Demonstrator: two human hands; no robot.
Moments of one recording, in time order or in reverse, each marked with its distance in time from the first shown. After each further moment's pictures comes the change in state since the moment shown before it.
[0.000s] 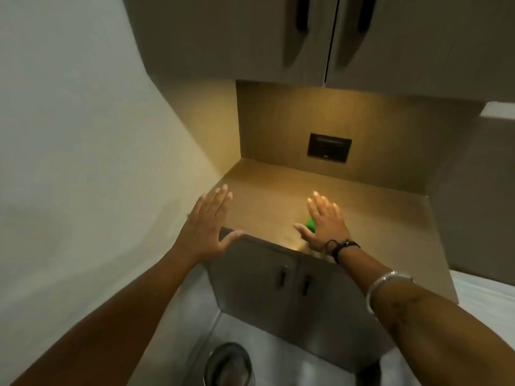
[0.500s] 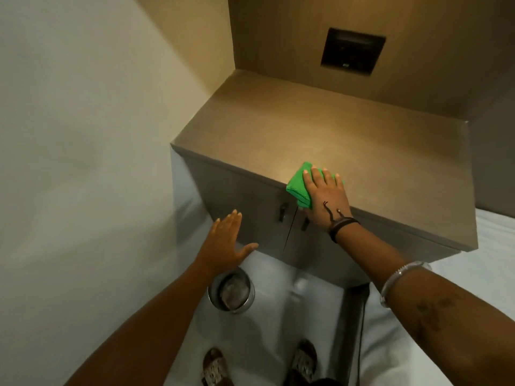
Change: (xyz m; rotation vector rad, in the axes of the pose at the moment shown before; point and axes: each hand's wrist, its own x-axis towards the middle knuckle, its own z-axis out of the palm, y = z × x) left_hand -0.097 0.054 0.166 -0.400 -0.479 -0.260; right_hand -0.037 -0.003 0.075 -0.089 -0.230 -0.020
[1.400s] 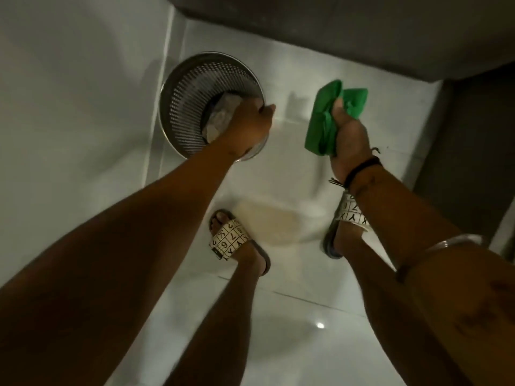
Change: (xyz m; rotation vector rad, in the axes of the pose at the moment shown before) left_hand 0.085 -0.192 0.489 -0.479 -0.289 -0.424; right_hand -0.108 -0.097 0.613 1.783 -0.043 1.220
